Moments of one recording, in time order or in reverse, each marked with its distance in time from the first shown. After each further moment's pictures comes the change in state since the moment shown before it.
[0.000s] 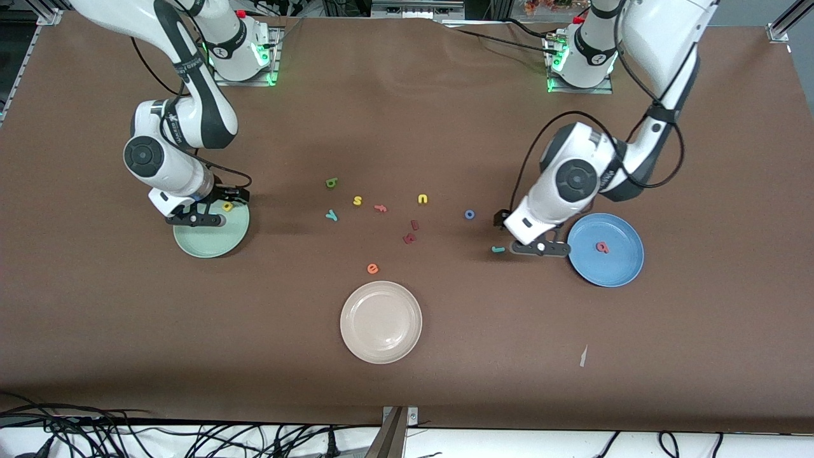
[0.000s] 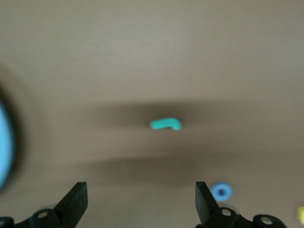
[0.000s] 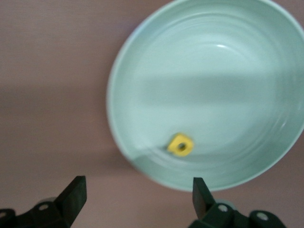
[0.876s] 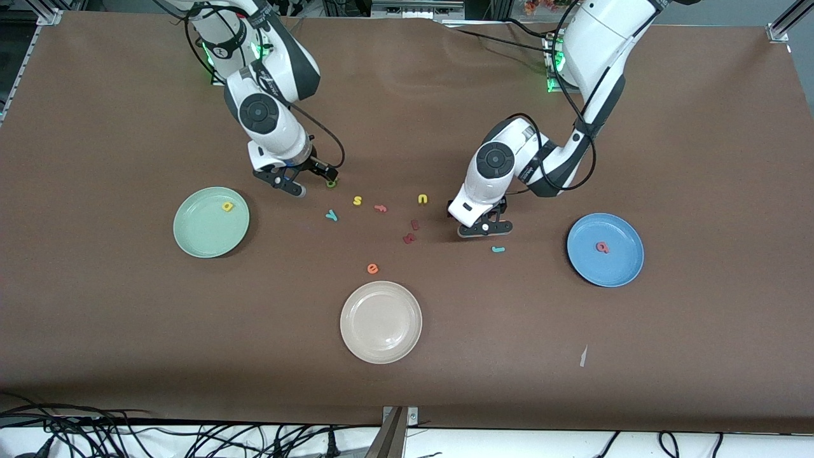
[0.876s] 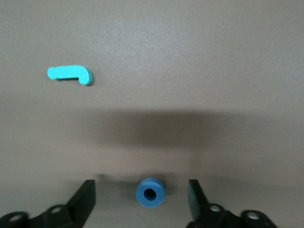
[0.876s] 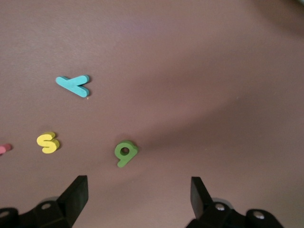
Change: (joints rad) left arm -0.154 0.130 0.002 -0.012 0.112 0.137 -0.332; right arm 0.016 -0.019 0.388 -0.105 0.015 0.204 0.825
